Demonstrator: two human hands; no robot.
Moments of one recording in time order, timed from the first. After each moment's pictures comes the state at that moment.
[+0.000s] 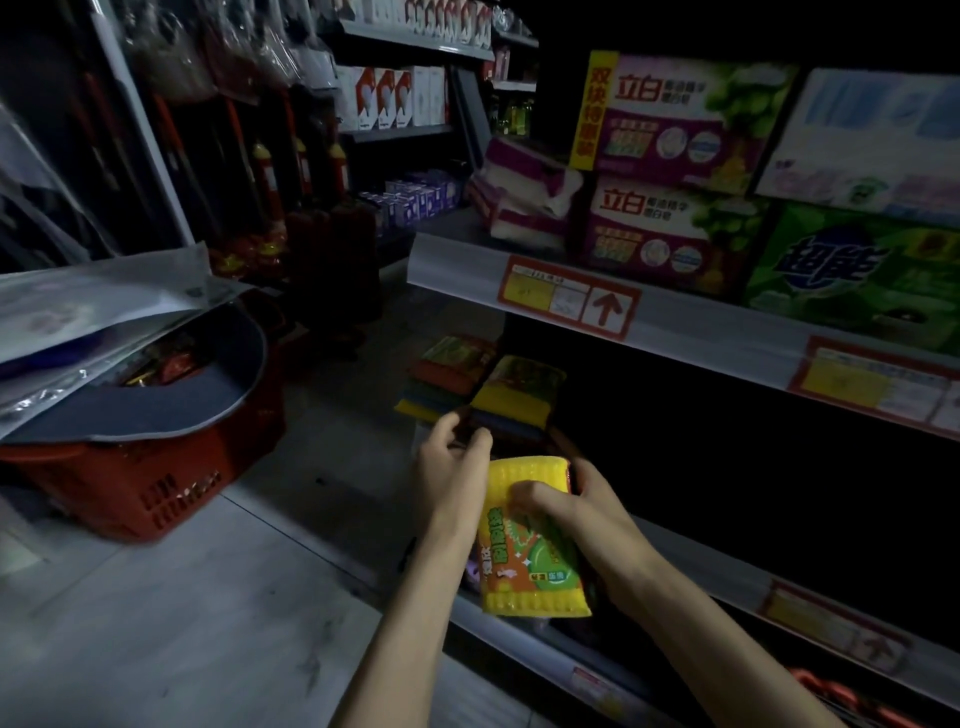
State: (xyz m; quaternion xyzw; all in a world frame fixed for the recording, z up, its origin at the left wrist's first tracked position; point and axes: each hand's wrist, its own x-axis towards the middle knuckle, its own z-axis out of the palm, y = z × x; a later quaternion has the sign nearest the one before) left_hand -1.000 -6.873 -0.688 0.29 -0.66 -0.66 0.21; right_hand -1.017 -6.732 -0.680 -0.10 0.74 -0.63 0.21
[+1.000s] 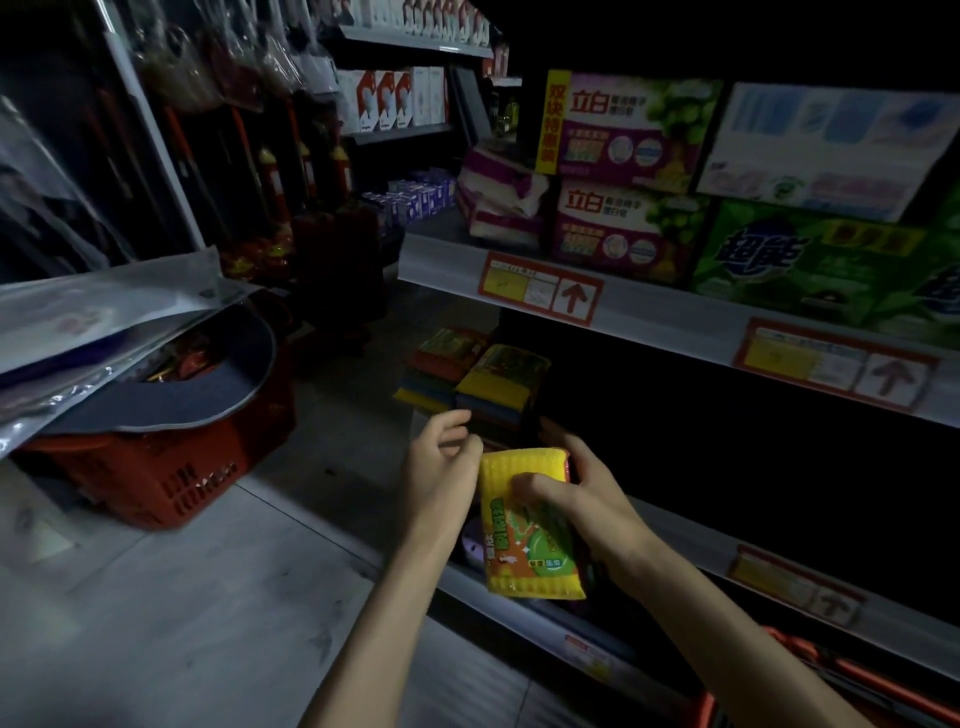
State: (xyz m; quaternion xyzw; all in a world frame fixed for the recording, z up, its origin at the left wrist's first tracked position) left_hand -0.959 -6.863 -0.672 0.24 -0.71 -0.64 0.19; right_hand -1.004 -6.710 -0.673 -0.12 0.74 -0.63 0.20
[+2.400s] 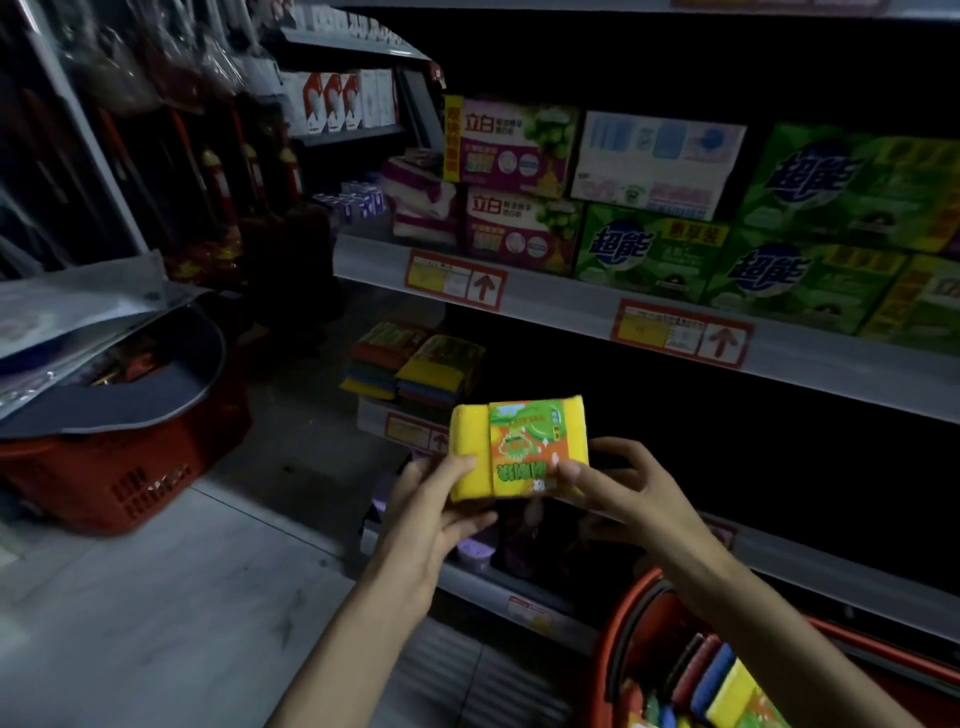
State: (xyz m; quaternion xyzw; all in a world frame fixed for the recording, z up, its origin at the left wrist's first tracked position) left_hand -0.901 -6.795 -0.662 0.22 -0.47 -0.85 0.07; right_hand -0.961 -6.586 -0.643 -0.07 0.77 -0.62 0.13
